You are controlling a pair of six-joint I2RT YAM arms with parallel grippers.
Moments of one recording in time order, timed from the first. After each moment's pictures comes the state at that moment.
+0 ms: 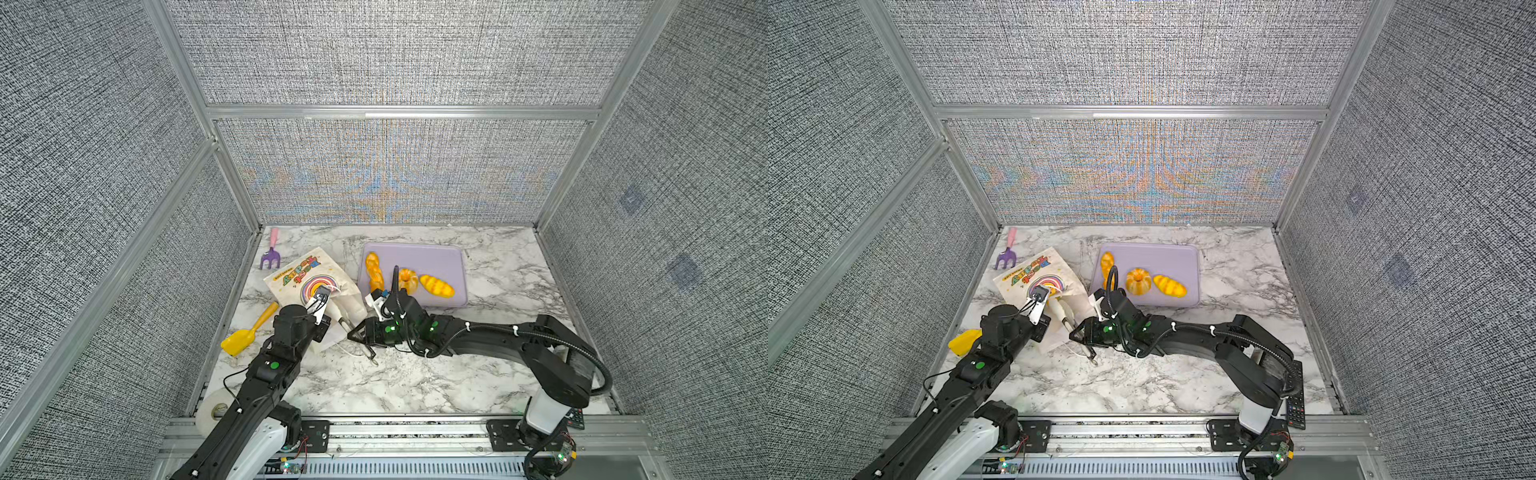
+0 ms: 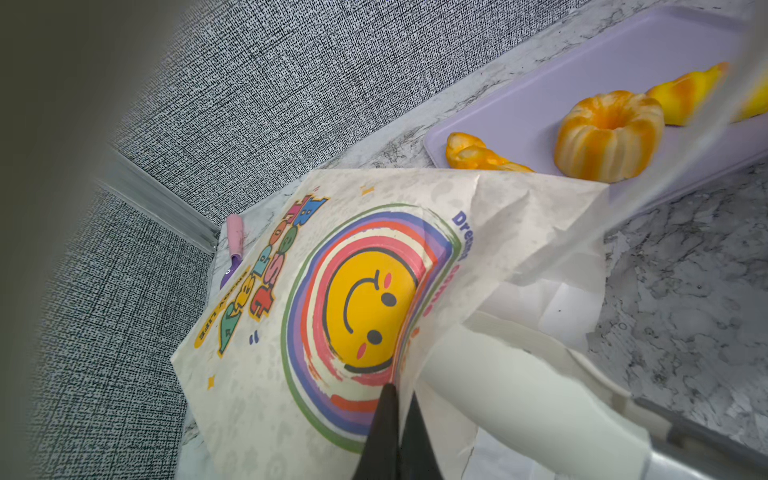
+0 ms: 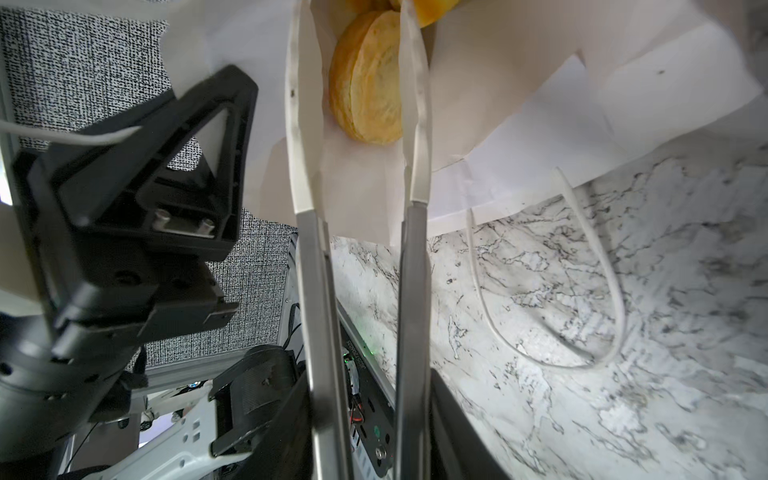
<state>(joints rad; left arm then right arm) -0.36 0.73 0.43 -0.15 -0.13 0.32 1.00 1.76 1.04 0.19 -0.40 1.05</state>
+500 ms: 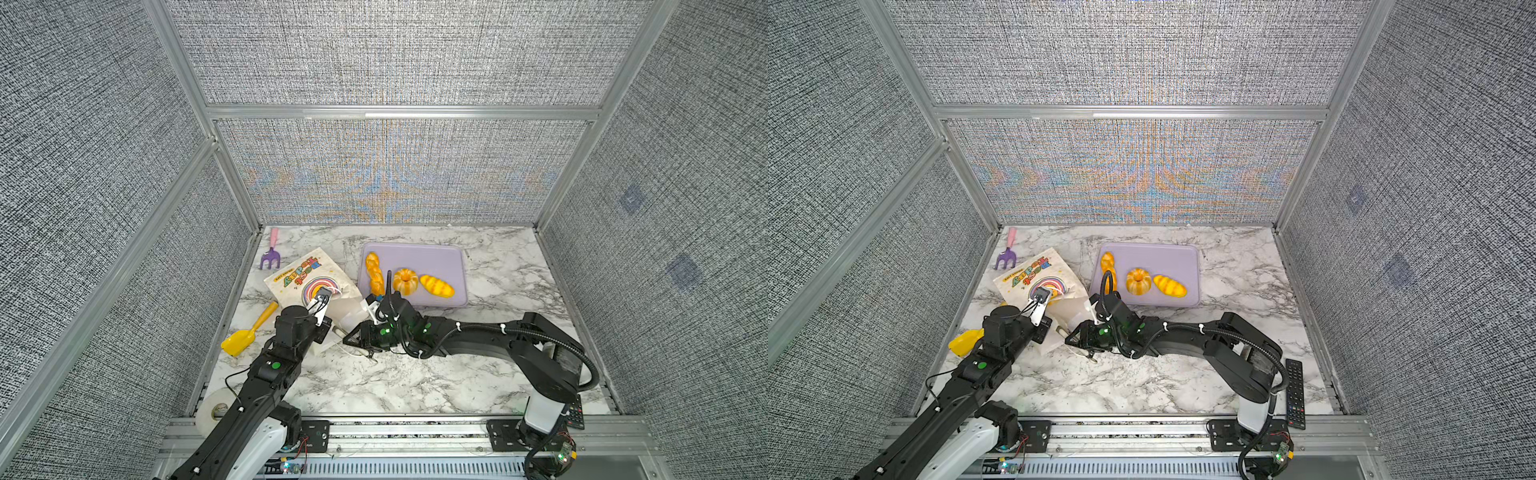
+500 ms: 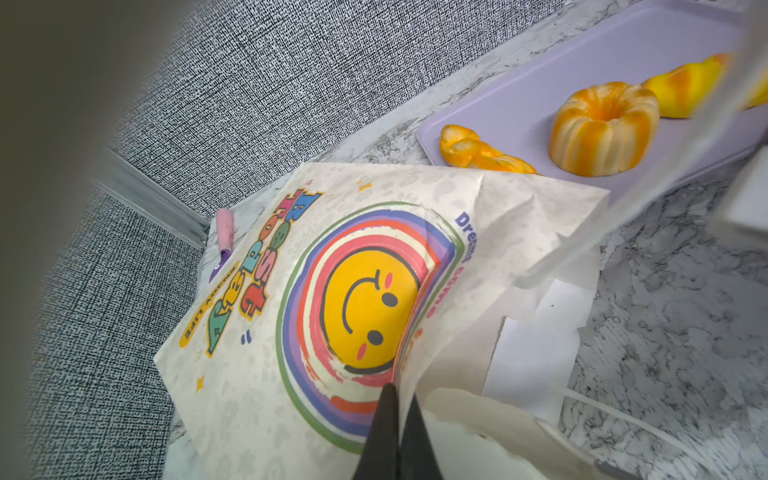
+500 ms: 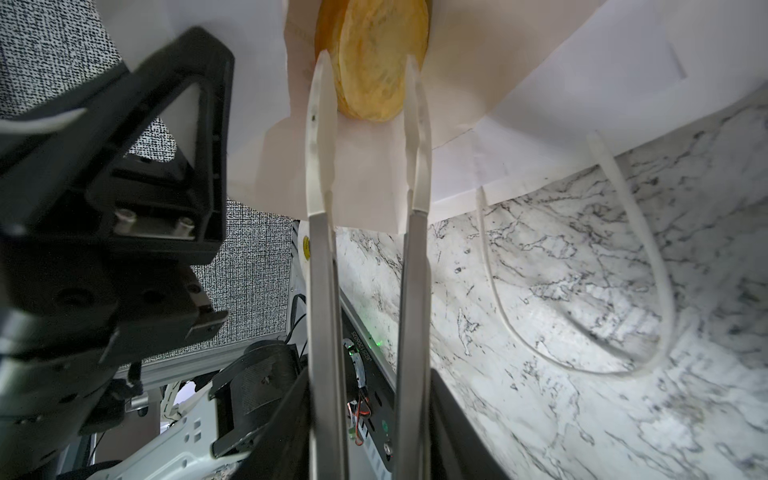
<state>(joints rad) -0.36 0.73 0.41 -0.14 -0.13 0.31 1.02 1.80 1.08 0.19 -0.43 1.08</state>
